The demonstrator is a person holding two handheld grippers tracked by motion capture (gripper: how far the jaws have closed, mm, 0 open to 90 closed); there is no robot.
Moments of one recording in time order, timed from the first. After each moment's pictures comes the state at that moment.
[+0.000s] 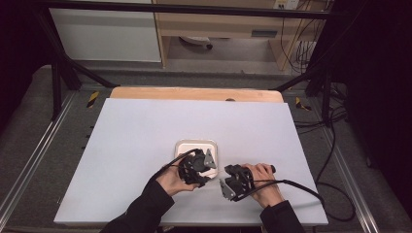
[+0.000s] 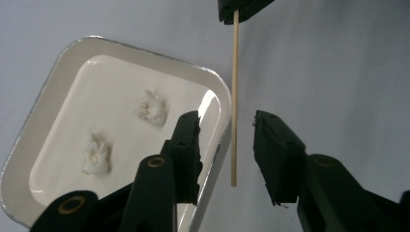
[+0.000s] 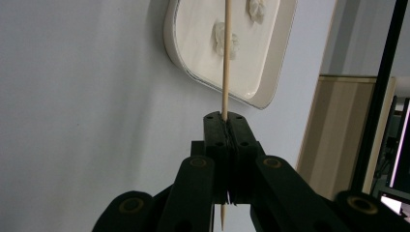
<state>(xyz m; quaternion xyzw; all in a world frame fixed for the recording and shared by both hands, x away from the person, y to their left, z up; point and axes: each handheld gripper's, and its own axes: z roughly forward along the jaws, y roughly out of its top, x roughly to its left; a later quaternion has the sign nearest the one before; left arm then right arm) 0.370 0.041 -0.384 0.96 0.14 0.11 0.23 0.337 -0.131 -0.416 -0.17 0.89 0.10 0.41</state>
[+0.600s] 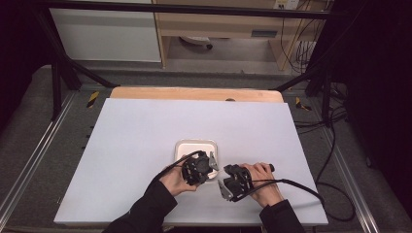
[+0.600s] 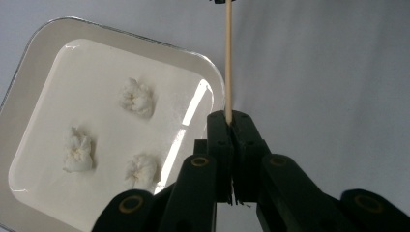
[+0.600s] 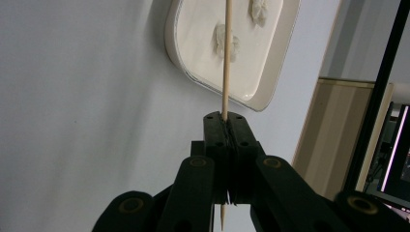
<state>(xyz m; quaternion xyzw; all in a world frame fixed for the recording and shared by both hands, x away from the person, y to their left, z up) 0.371 0.034 -0.392 0.97 0.13 0.09 0.20 0.336 -0.127 -0.414 -0.19 0.89 0.08 0.41</state>
